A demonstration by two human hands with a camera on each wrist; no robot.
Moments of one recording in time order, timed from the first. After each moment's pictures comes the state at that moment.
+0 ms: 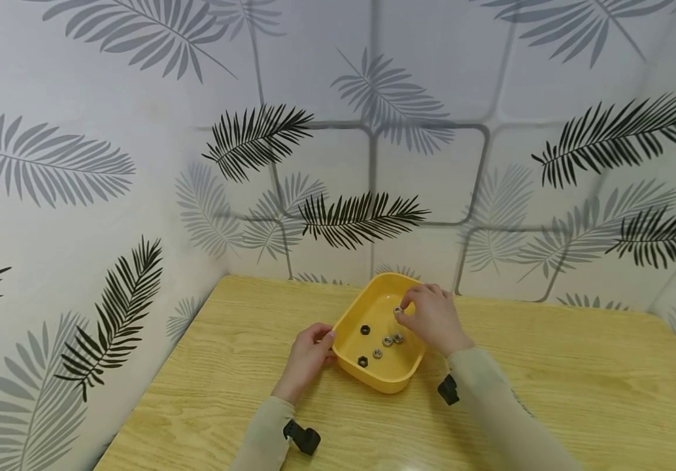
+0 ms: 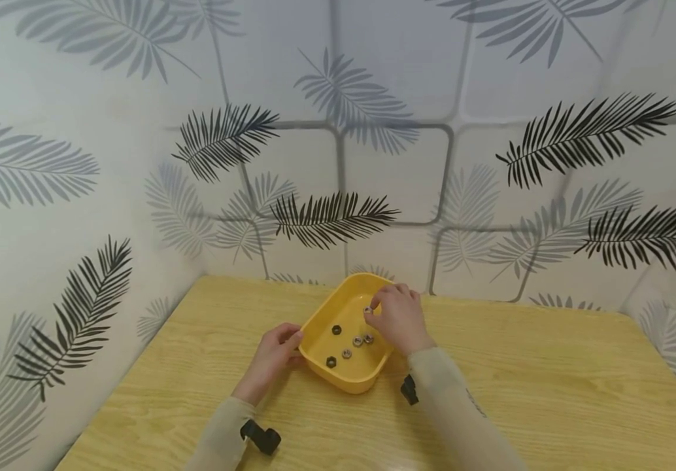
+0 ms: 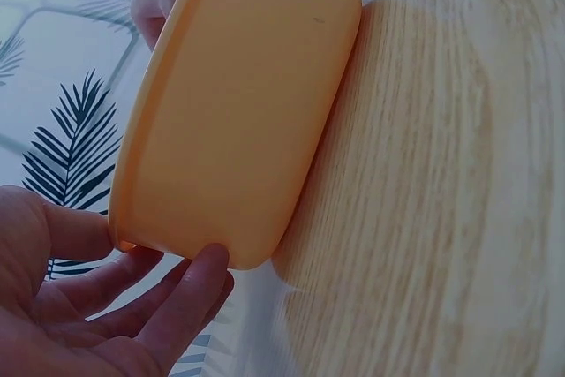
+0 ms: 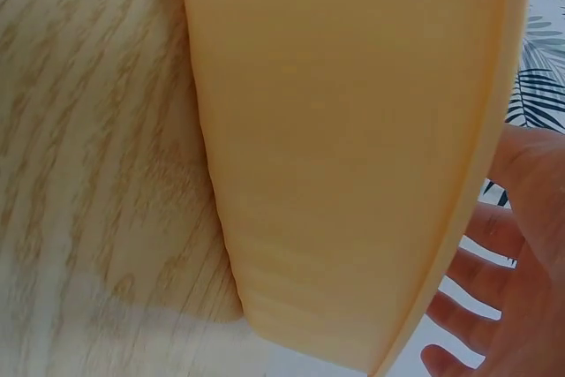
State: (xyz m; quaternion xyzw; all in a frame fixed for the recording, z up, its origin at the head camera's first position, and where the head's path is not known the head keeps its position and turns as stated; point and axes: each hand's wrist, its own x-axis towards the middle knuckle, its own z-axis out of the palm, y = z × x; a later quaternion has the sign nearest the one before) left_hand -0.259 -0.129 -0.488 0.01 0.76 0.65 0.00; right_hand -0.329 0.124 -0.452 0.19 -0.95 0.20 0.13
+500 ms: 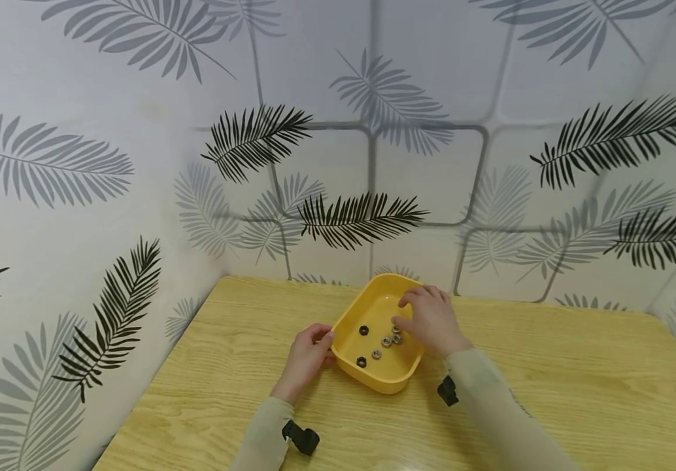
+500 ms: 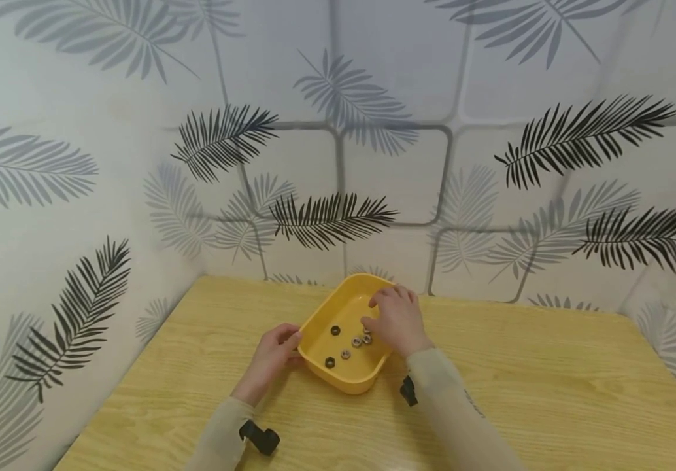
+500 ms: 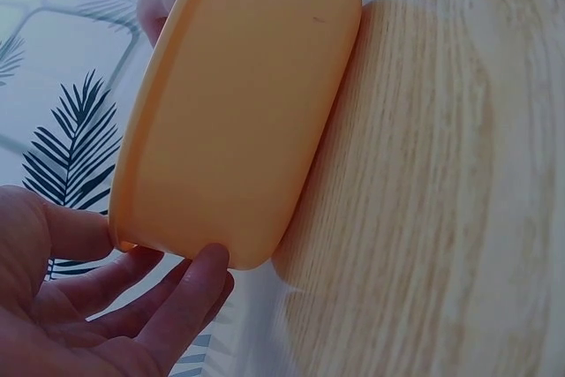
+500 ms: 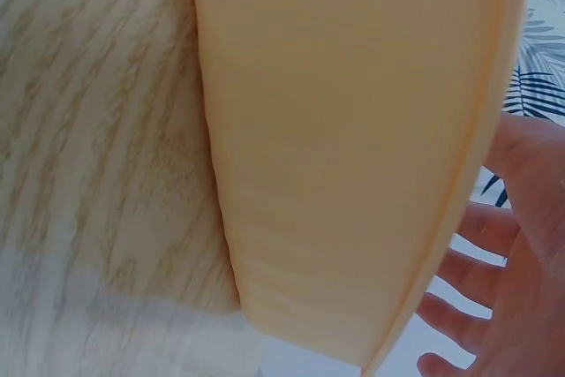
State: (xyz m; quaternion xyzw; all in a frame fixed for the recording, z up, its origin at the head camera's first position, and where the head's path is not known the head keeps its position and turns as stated) left_hand -0.261 -0.129 -0.489 0.01 0.76 0.65 0.00; right_hand -0.327 0.124 -0.454 0.20 -0.96 0.18 0.12
